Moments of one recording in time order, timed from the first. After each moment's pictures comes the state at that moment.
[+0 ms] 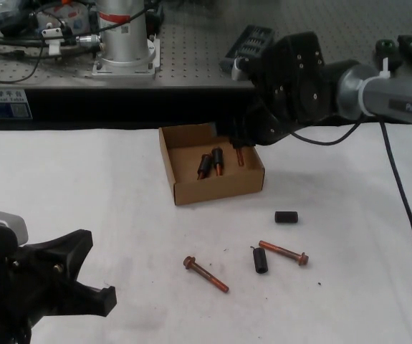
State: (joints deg) left arm -25.5 64.3 -8.5 -34.9 -0.7 -9.3; right arm 28.9 126.1 -96.1 21.5 -5.1 8.0
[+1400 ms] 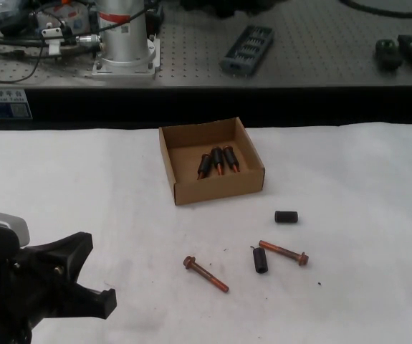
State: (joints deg) left arm -25.5 64.3 -8.5 -34.0 -0.7 -9.0; right arm 37.1 99.5 -96.9 27.5 -11.1 -3.5
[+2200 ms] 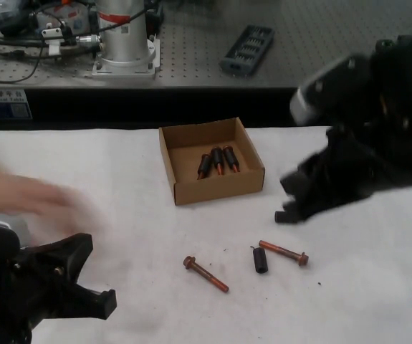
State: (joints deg) left arm -25.5 64.3 -8.5 -33.7 -0.7 -9.0; right arm 36.4 75.0 -50.8 29.1 -2.6 -10.6
